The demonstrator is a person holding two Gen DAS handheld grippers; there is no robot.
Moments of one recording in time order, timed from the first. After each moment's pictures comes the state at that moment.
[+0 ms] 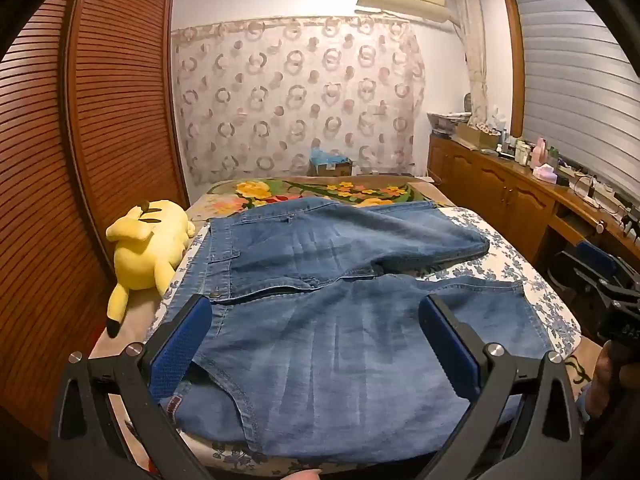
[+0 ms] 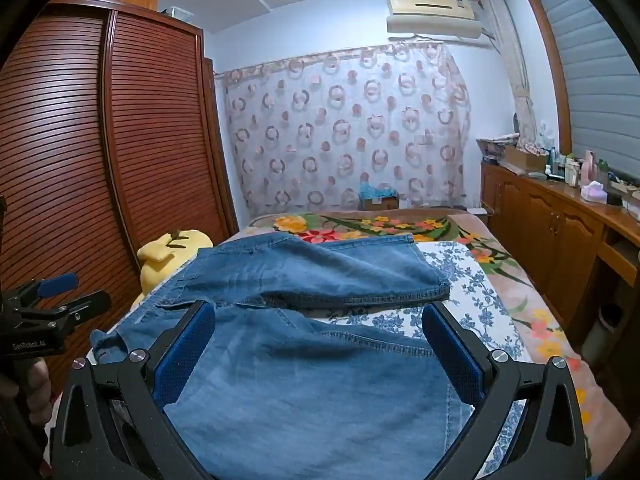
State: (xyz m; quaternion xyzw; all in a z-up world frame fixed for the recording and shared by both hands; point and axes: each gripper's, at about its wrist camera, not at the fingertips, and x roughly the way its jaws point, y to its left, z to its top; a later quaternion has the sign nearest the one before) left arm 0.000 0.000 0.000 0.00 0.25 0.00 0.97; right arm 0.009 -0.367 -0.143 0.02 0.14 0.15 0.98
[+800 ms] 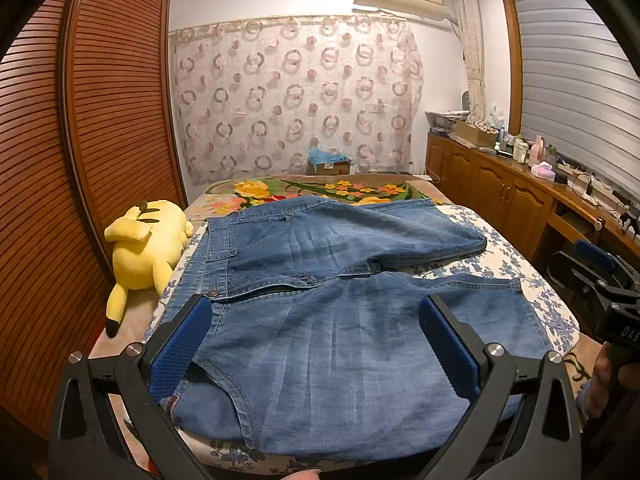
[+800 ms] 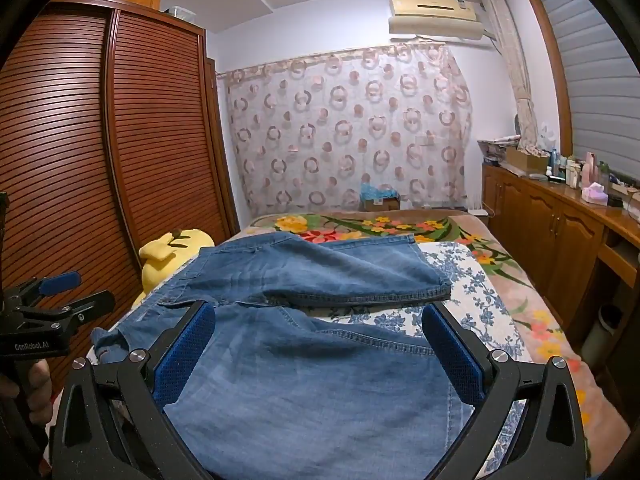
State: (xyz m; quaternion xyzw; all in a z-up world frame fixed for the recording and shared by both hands) left arm 0.000 0.000 0.000 0.01 0.25 0.00 0.97; right arm 0.007 -0.368 -0.144 0.02 0.14 0.15 0.98
